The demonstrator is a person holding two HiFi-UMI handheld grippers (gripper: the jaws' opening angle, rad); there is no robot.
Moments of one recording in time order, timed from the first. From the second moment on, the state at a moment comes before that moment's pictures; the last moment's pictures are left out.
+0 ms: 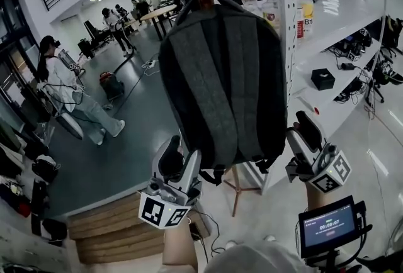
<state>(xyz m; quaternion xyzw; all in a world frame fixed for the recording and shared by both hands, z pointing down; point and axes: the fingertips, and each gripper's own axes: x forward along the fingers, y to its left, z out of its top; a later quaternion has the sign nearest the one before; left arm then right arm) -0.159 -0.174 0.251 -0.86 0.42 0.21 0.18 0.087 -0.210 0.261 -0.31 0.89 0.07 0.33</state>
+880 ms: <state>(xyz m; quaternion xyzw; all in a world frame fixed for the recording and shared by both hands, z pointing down) -0.079 -0.159 0.317 -0.91 0.36 0.18 0.07 0.083 -0.161 0.312 -0.32 0.91 0.04 0.25</state>
